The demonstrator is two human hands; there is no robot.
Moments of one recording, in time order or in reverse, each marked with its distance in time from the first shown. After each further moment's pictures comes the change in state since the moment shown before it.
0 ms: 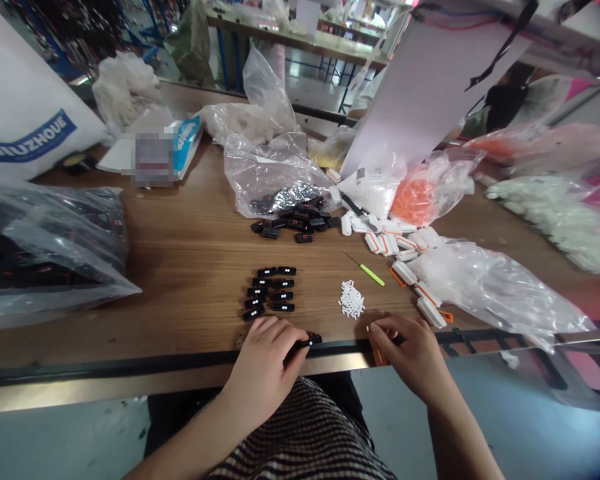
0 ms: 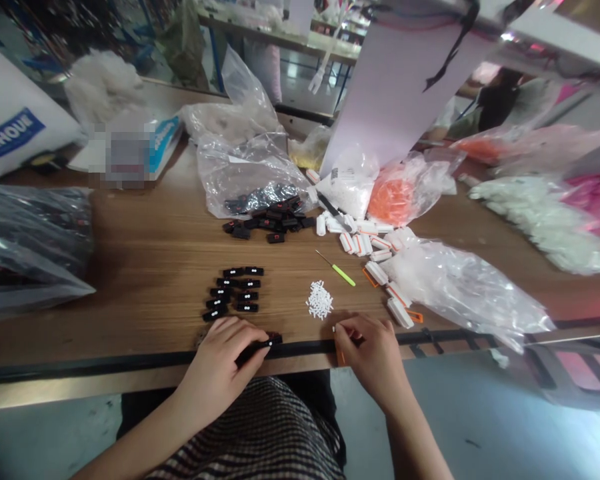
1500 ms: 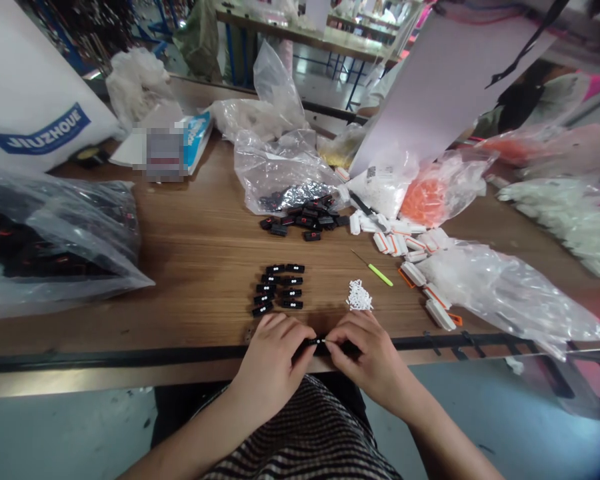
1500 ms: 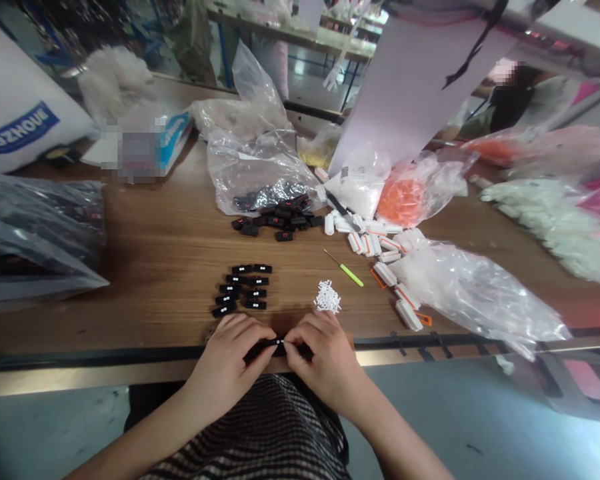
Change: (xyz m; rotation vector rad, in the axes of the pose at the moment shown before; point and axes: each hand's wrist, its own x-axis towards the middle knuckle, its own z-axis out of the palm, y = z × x) left_hand -0.001 0.000 0.000 0.002 -0.013 -0.011; right_hand 0.012 -0.077 0.022 0.241 -0.155 -0.379
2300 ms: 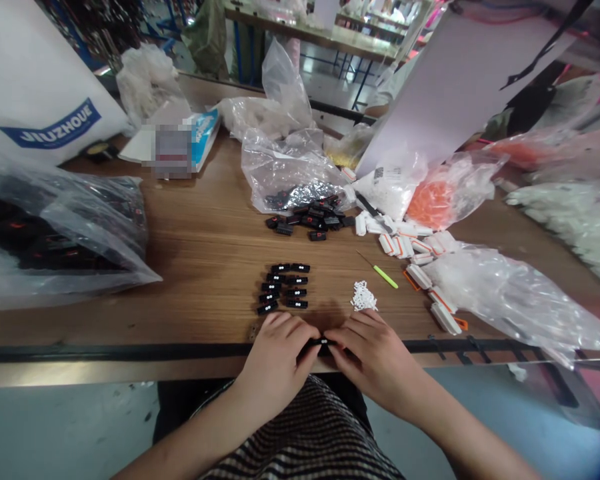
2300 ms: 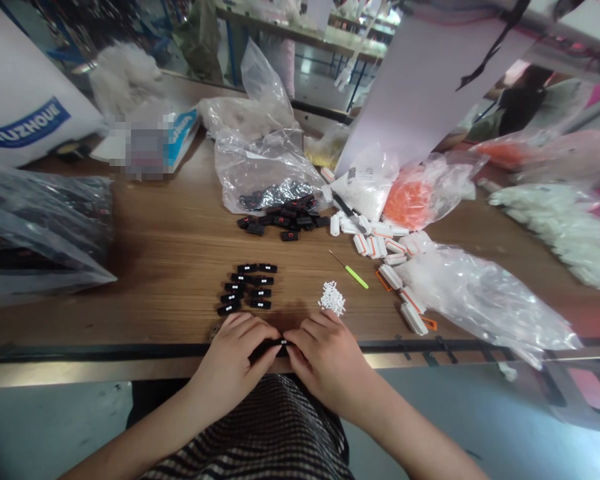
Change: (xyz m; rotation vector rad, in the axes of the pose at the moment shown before) left_hand -0.001 -0.003 0.003 -0.009 0.000 -0.002; right_hand 0.008 -0.003 -0.008 -0.228 -0.133 -0.191
